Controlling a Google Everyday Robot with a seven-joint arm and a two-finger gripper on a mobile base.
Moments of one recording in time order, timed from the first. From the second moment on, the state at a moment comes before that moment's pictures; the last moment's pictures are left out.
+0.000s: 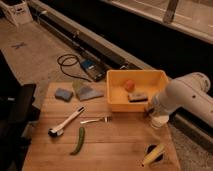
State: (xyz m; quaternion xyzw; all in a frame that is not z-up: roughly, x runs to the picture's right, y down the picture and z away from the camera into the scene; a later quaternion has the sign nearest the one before) arm 0.233 0.087 0.657 -0.17 -0.10 -0.19 0.96
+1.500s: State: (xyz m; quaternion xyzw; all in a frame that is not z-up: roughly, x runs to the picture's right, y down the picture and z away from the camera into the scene) arm 0.293 0.089 0.682 -0.22 -0.01 -0.11 0.97
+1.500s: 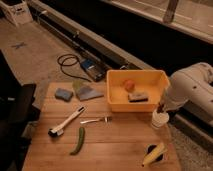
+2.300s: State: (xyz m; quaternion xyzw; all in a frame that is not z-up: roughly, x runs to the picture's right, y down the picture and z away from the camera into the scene) arm 0.311 0.119 0.719 -0.25 -0.03 -0.04 0.97
